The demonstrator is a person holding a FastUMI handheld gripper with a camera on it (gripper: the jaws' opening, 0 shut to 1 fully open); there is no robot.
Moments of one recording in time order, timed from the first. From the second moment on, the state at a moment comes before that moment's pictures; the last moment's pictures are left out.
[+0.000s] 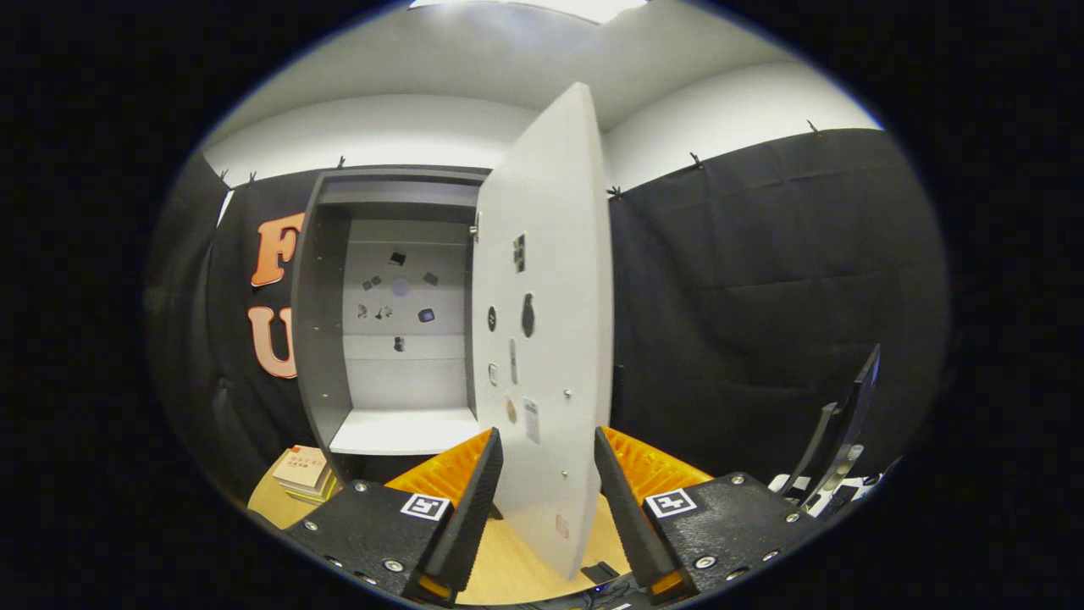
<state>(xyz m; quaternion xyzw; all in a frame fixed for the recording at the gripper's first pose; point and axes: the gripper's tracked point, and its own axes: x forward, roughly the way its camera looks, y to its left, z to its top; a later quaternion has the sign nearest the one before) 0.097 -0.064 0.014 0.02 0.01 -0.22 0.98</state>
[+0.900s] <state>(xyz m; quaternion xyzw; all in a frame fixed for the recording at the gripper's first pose) 0.148 0.057 0.041 0.03 -0.01 -0.08 1.00</state>
